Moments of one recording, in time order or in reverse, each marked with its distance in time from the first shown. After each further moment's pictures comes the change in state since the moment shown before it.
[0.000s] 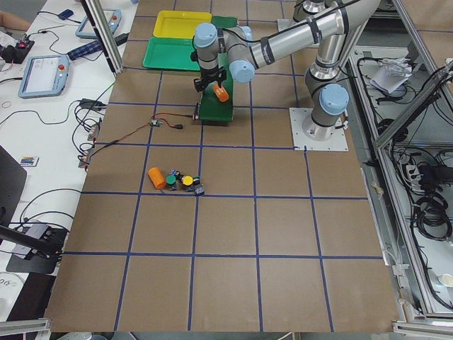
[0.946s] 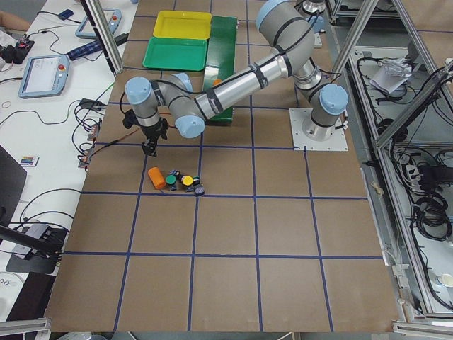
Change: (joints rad) left arm 0.242 -0.555 0.604 -0.036 0.146 -0.395; right arm -0.008 0.002 0.000 -0.002 -0.001 -0.005
